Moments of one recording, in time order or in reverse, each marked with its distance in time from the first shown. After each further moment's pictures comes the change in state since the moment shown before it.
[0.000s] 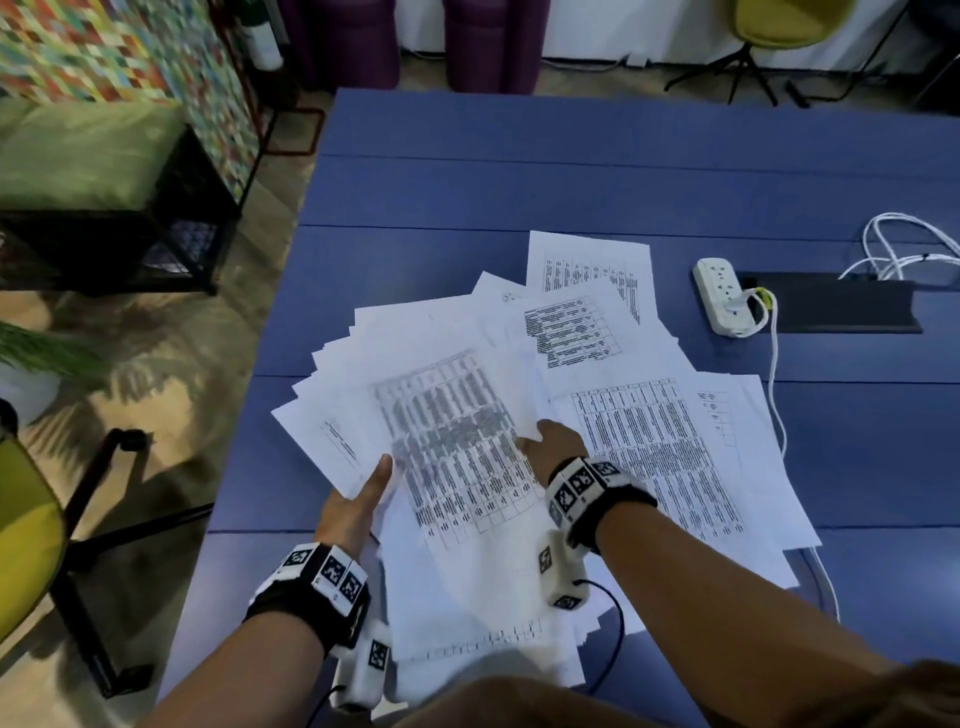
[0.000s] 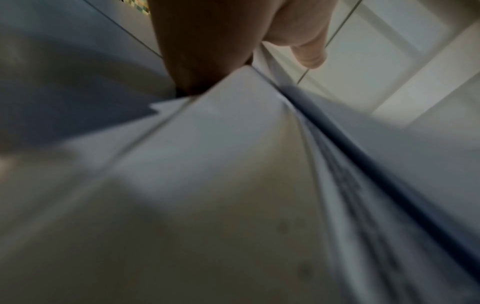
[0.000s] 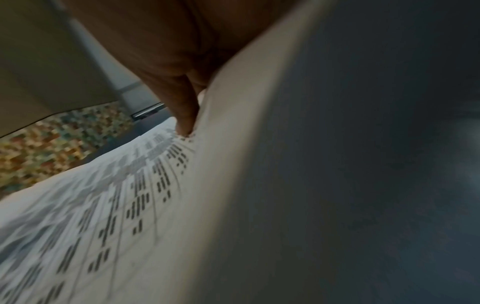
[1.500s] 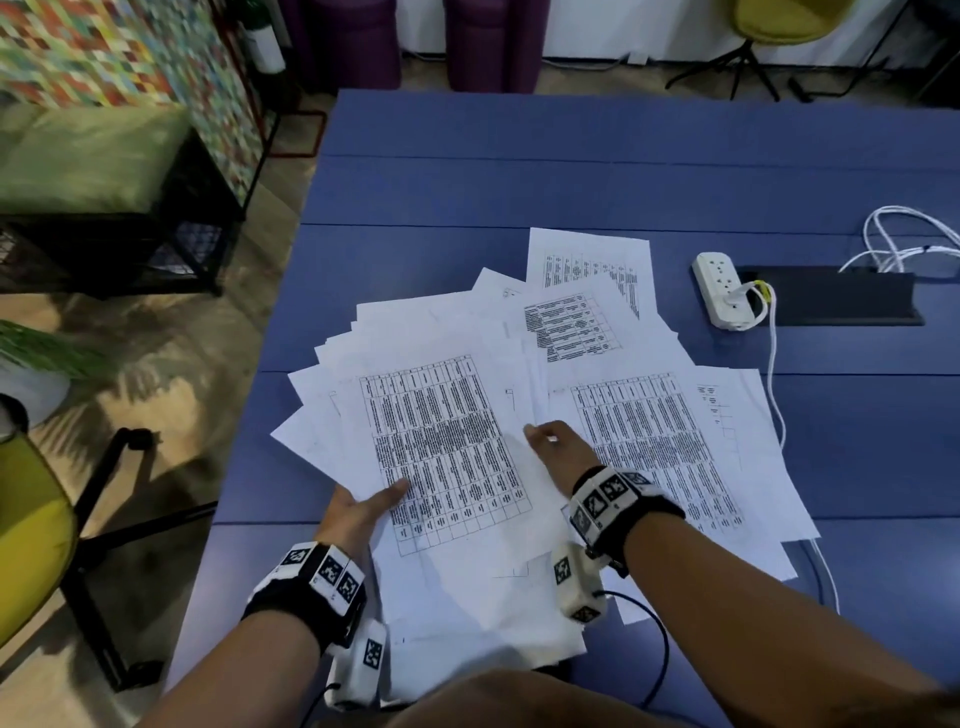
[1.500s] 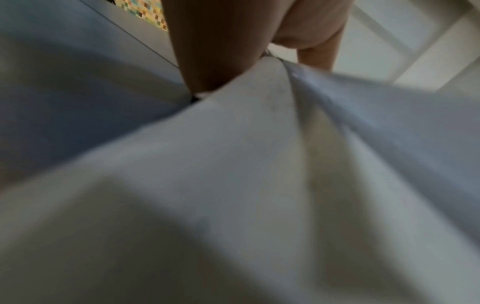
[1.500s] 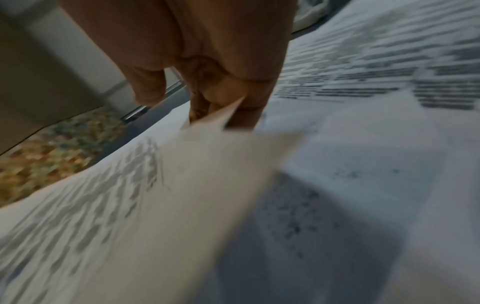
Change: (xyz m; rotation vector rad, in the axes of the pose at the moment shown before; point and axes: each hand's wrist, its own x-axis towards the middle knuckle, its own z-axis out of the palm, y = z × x) left_hand -0.027 0.001 0.004 -0.110 -0.056 0.032; right_hand -0.014 0.026 0.002 0.191 0.028 -0.108
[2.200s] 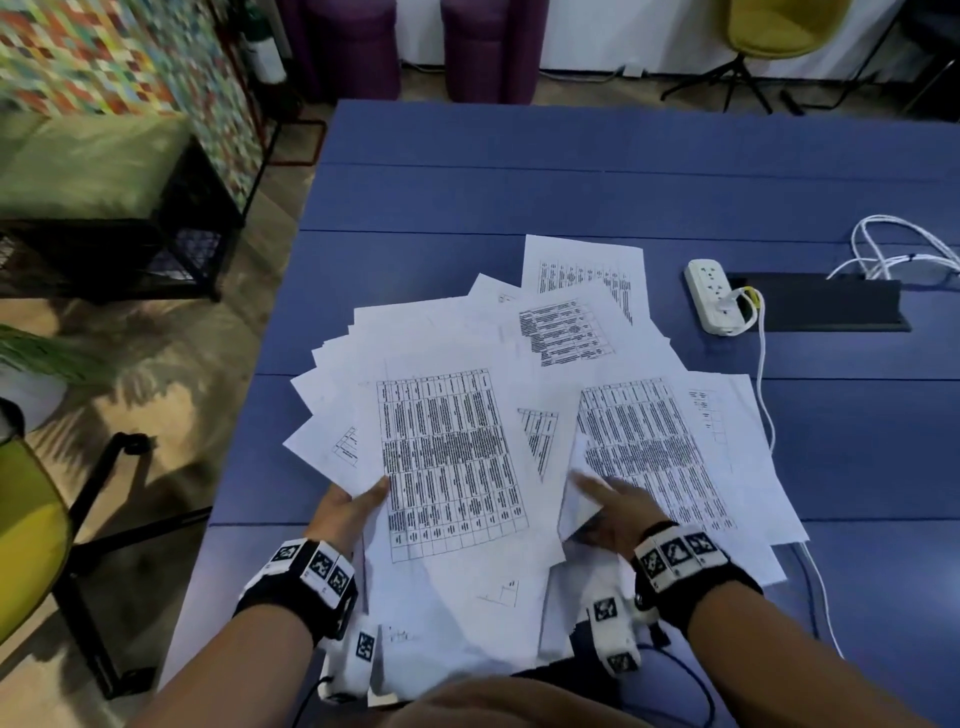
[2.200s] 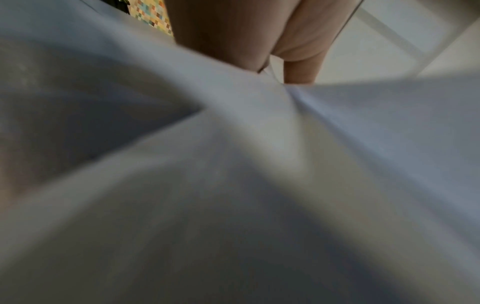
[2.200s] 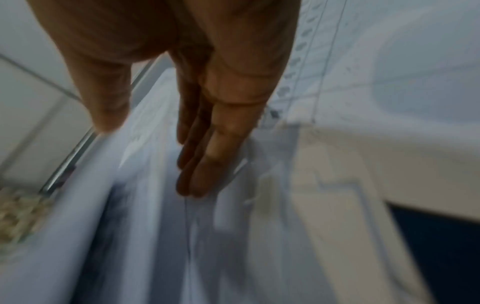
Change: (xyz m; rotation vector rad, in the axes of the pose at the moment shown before) left_hand 0.006 -0.002 -0.007 0.108 -0.039 0.076; right_hand -0.029 0.072 -0.030 0.732 0.004 0.318
